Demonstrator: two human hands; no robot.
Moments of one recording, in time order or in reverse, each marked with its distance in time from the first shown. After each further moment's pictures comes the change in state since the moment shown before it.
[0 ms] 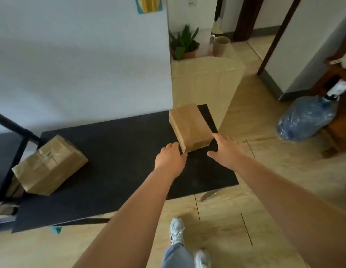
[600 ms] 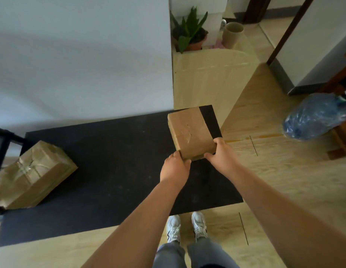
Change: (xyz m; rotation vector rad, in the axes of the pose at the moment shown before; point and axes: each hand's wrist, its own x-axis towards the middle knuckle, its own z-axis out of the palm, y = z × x) left_hand 0.065 0.000 0.031 -0.214 -0.032 -0.210; right_hand 0.069 -0.010 0.016 0.282 0.001 0.174
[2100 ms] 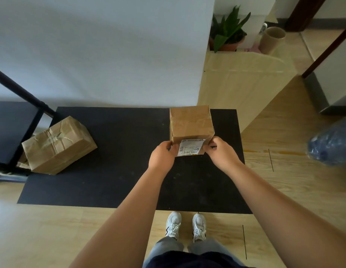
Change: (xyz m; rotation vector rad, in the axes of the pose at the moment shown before) left_hand 0.004 -0.045 -0.048 -0.375 0.142 -0.164; right_hand 0.003 -0.045 0.009 0.178 -0.163 -0.133
